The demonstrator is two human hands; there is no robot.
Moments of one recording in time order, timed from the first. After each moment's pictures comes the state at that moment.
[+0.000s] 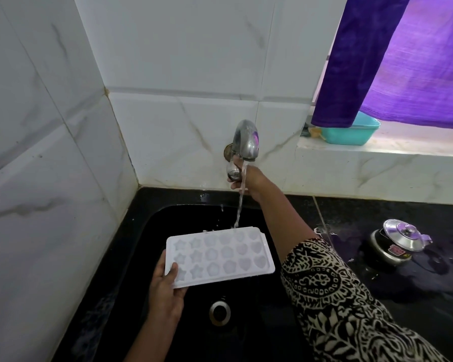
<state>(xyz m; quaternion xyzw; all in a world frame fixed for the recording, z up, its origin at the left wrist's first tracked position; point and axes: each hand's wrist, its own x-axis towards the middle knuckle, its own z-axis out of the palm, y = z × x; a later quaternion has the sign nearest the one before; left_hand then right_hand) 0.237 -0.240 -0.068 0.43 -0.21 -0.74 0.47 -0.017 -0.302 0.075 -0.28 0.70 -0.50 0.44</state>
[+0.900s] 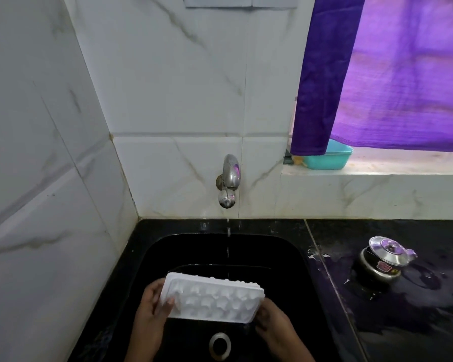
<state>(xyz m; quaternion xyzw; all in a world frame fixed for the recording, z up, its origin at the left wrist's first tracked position) 0.265 -0.232 -0.033 0.43 -0.50 -0.62 0.42 0.060 -0.107 -0.068 0.02 0.60 -0.61 0.52</state>
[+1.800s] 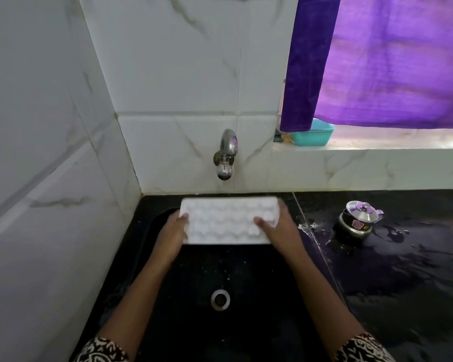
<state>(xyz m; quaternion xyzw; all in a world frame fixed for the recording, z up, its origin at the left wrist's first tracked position) 0.237 -0.254 0.041 0.47 -0.63 -0.54 0.31 0.040 -0.096 0.052 -0.33 0.80 -0.49 0.15</state>
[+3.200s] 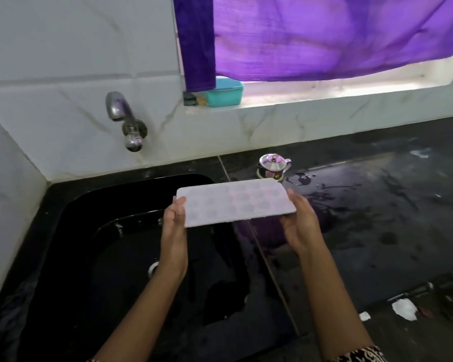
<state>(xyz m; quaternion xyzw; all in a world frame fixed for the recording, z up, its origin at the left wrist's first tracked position) 0.147 -0.057 0.025 0.26 -0.53 -0.72 0.37 -0.019 0.103 0.057 -0.01 0.47 -0.85 0.24</state>
